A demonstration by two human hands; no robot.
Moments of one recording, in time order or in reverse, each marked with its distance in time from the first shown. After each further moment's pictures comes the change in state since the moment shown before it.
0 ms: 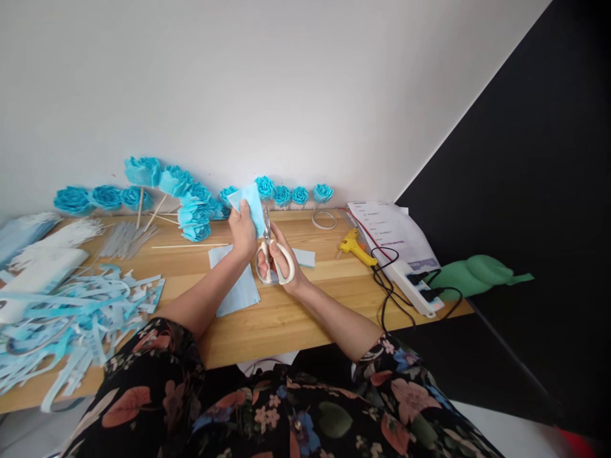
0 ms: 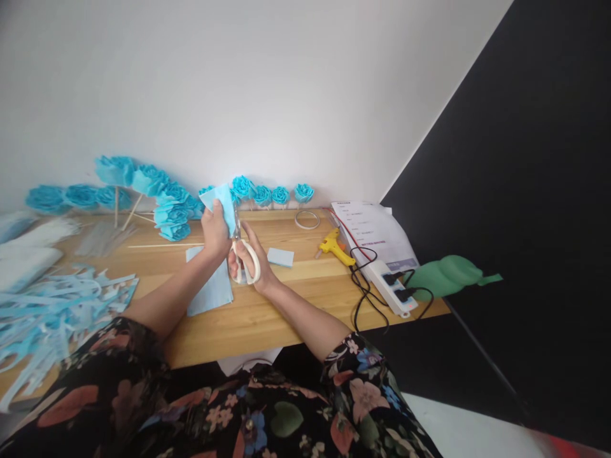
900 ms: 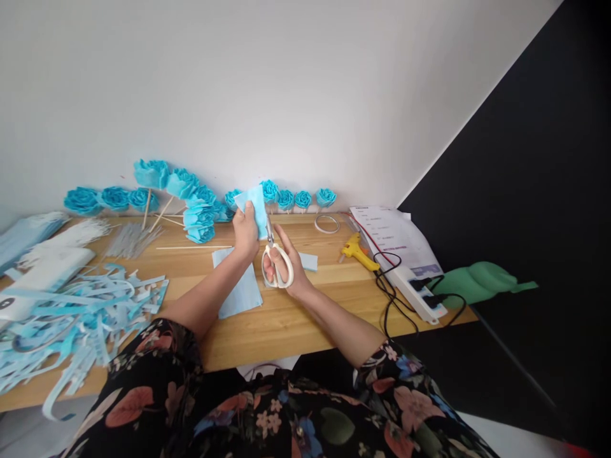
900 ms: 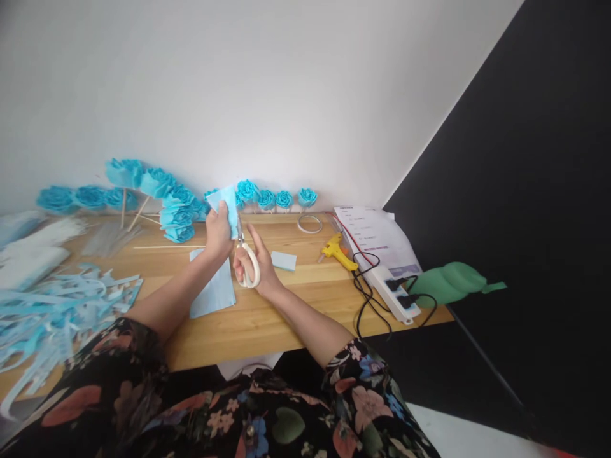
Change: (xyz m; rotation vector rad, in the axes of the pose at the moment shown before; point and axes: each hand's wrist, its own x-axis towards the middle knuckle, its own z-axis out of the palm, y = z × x) left_hand 0.009 -0.004 0.001 -0.198 -0.074 -0.161; right_hand -0.001 -0.002 0.006 -0.078 0.118 -0.001
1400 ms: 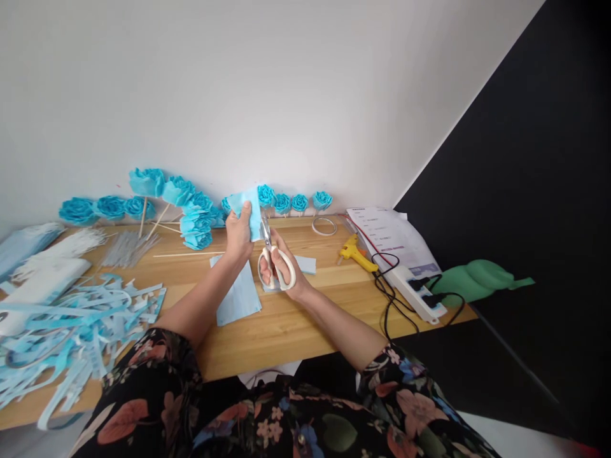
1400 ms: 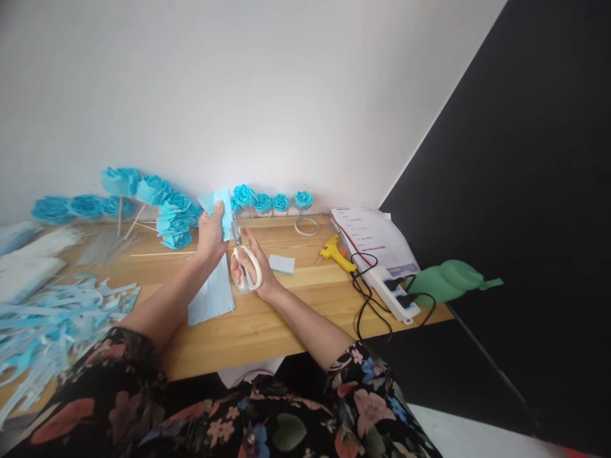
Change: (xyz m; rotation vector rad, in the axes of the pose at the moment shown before) left_hand 0.007 0.009 -0.001 -0.162 -0.055 0.003; right_hand 0.005 -0.001 -0.006 0.122 -0.120 0.057
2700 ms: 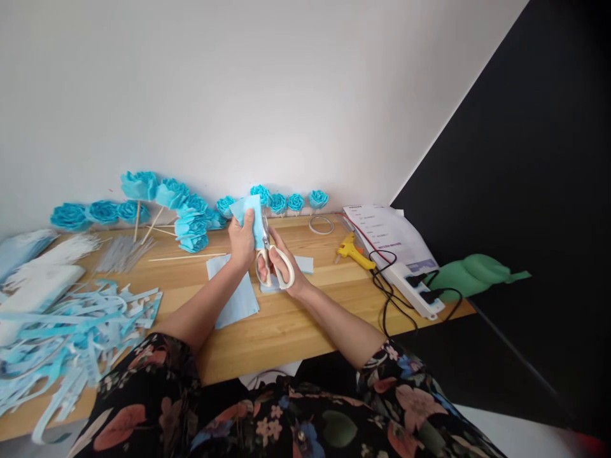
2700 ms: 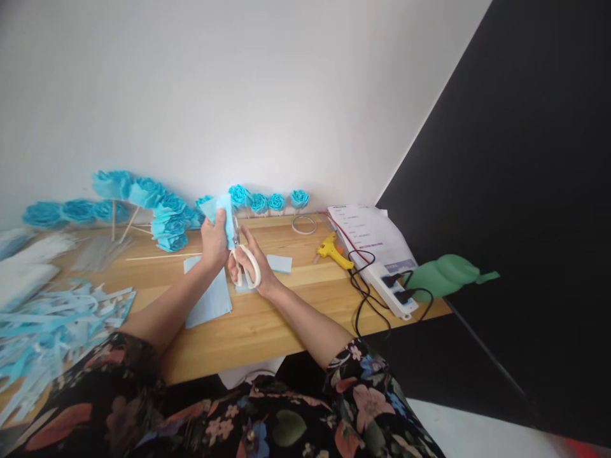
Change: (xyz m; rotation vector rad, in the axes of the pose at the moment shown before) left_hand -0.021 -0.004 0.003 0.211 0.041 0.054; right_hand 0.005 -0.001 -0.011 -0.039 -0.036 -0.037
